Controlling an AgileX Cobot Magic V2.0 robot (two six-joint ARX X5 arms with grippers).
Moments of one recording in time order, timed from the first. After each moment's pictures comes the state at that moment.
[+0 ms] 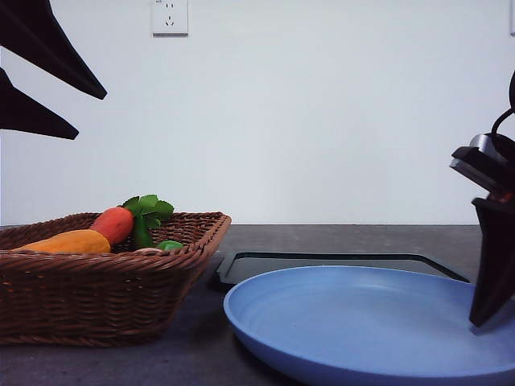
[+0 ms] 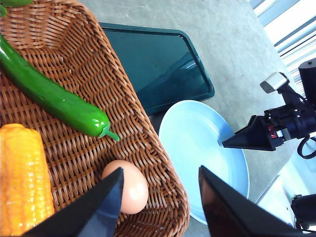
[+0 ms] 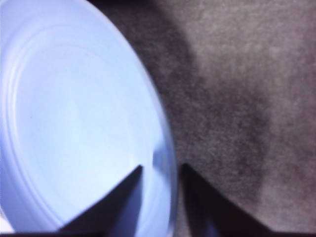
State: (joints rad) left_arx -0.26 0.92 0.65 -0.37 0.63 -0.27; right_arx 0.23 1.31 0.55 -0.44 -0.52 0.37
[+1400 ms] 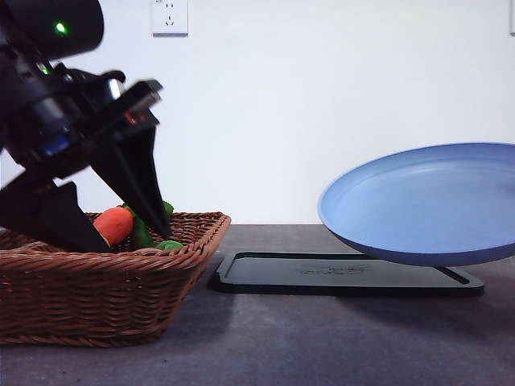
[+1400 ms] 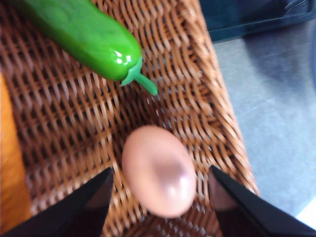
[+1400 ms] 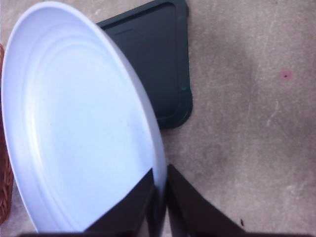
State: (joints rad) left_arx -0.52 1.39 0.78 -0.41 0.36 -0.33; right_arx 0.02 0.82 0.55 -0.51 -0.36 0.40
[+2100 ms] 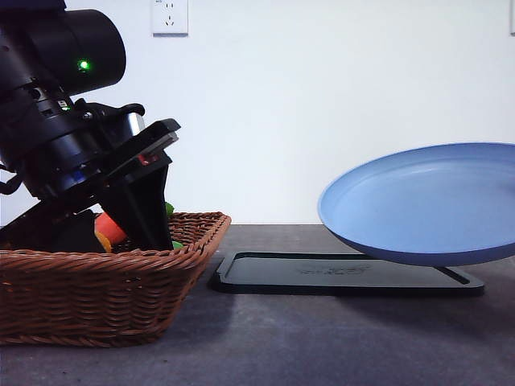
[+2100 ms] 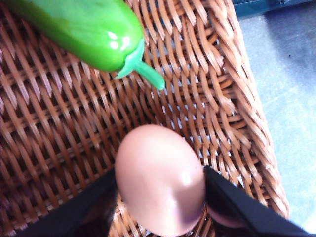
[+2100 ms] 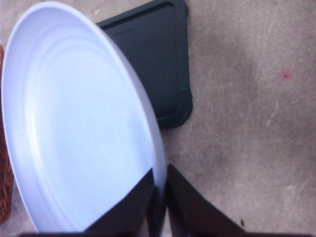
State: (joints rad) left_arx -0.54 1.47 0.78 -0.38 0.36 -0.31; right_arx 0.02 0.82 0.55 -0.51 -0.36 0.40
